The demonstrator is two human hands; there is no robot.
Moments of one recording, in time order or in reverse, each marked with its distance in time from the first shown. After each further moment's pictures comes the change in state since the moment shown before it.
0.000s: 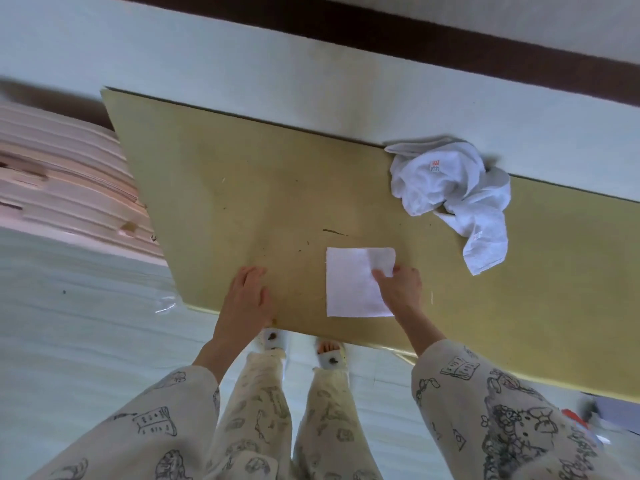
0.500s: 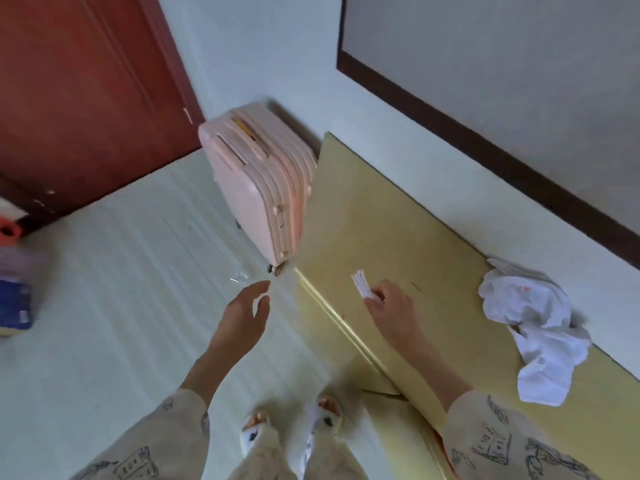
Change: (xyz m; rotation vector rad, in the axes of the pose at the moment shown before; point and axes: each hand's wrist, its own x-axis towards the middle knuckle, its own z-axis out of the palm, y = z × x) left_hand -0.190 -0.031 -0.058 -0.327 0.563 -0.240; right_hand -0.157 -0.068 -0.012 -0.374 -0.262 -1.051
